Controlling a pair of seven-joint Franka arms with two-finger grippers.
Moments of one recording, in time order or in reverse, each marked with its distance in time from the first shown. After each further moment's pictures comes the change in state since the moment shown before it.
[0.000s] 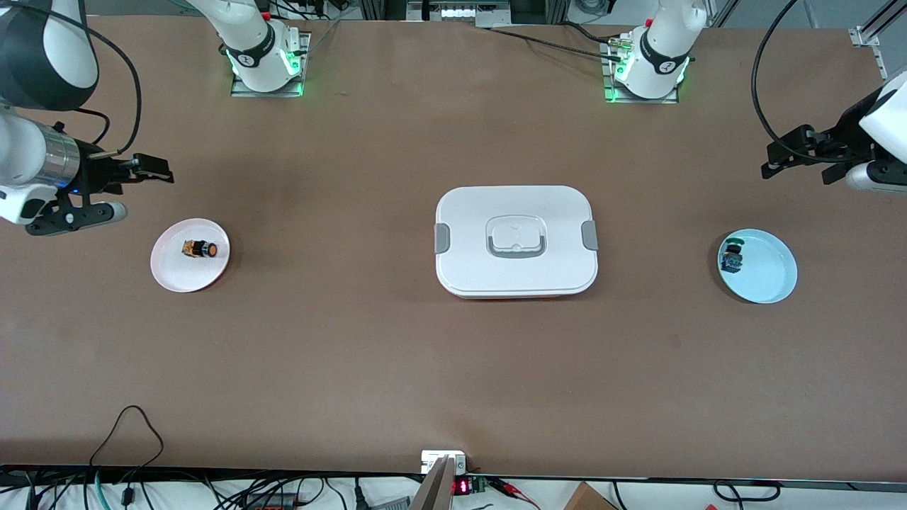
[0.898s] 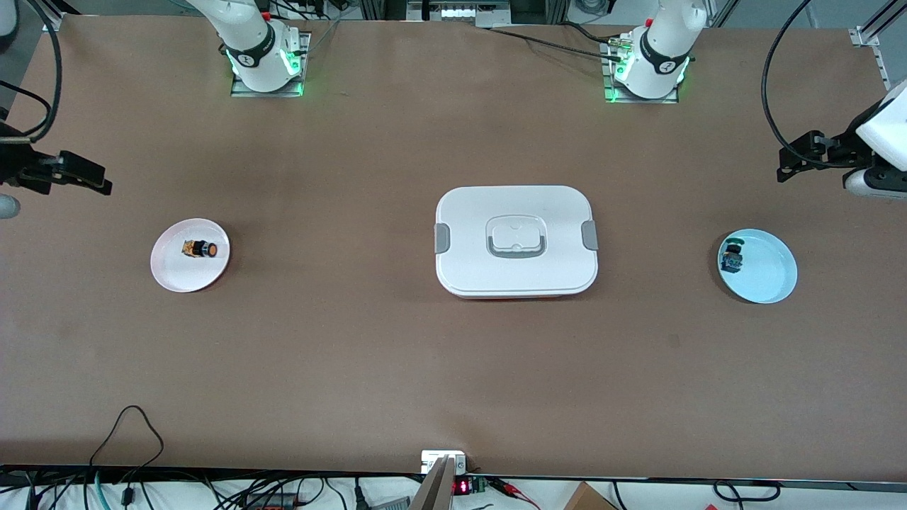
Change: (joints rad) left arm 0.001 0.015 0.000 0.000 0.107 0.001 0.090; right arm 0.003 -0.009 -0.052 0.123 0.028 0.001 0.170
